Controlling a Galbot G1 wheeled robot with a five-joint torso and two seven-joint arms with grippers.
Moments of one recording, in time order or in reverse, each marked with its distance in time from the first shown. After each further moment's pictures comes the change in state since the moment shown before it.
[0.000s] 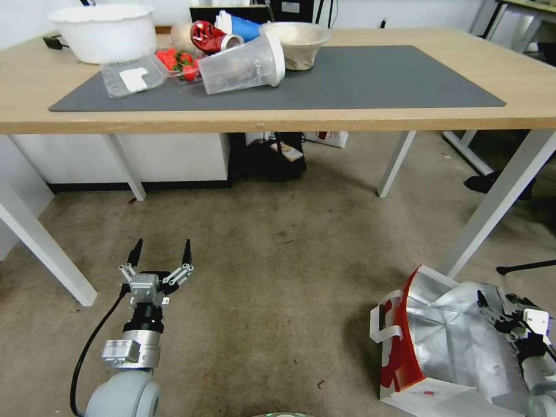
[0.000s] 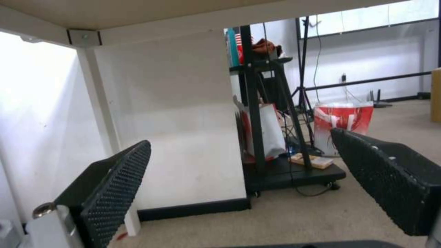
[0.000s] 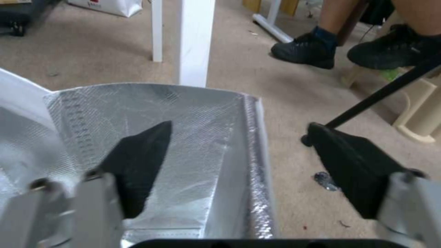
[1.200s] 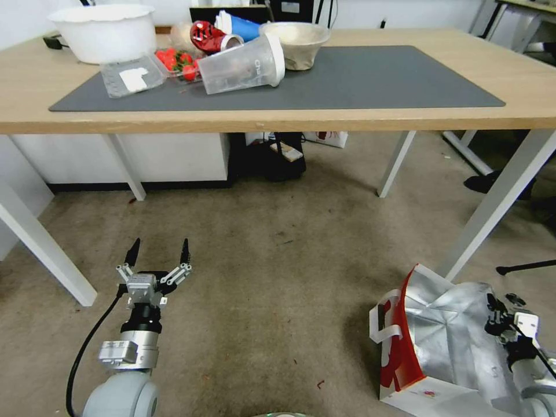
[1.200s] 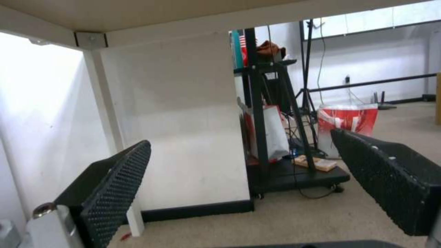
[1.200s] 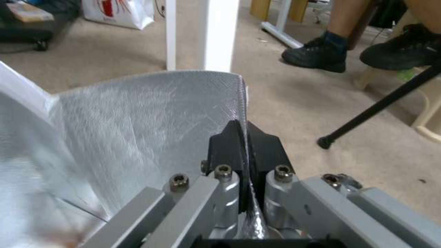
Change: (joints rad) left arm 0.006 -0.001 -0.014 -0.012 -0.010 0.003 -0.003; right arm -0.019 0.030 -0.025 -0.001 0.026 0.080 -0.013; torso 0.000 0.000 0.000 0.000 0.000
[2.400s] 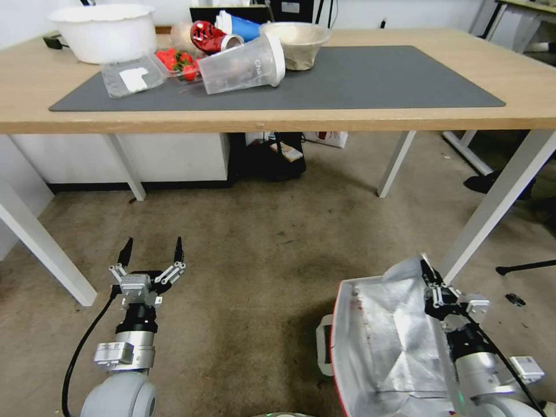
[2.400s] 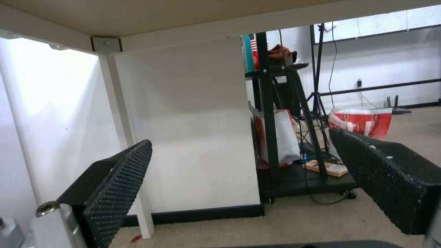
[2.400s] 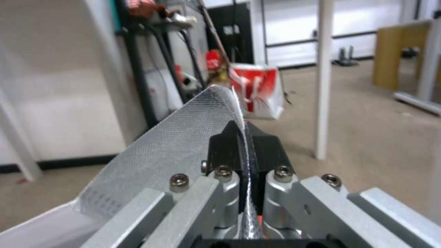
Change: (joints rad) left arm -0.004 -0.009 -0.016 0.006 0.002 -0.017 -0.019; right arm -0.158 0.119 -0.179 0.422 0.132 0.093 -0.144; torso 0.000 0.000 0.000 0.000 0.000
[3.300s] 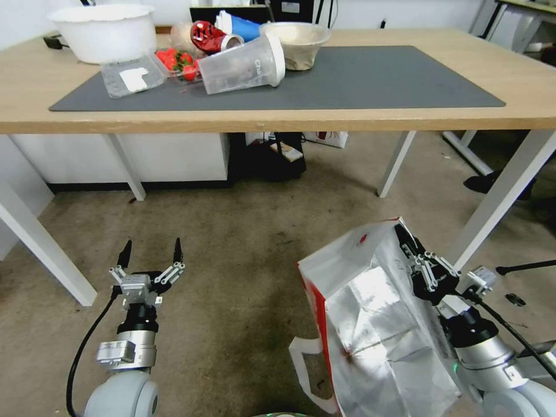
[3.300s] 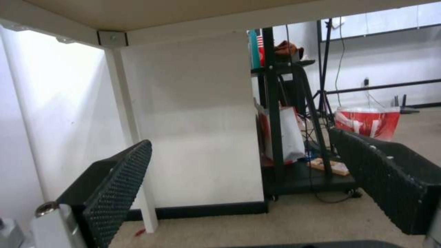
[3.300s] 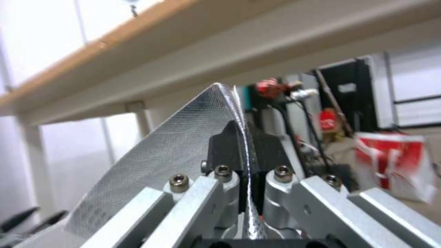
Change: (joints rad) left arm -0.010 -0.017 -0.001 0.016 0.004 0.001 -0.009; right arm 0.004 -0.087 0.009 0.211 0.276 -0.043 -0.288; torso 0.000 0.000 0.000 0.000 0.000
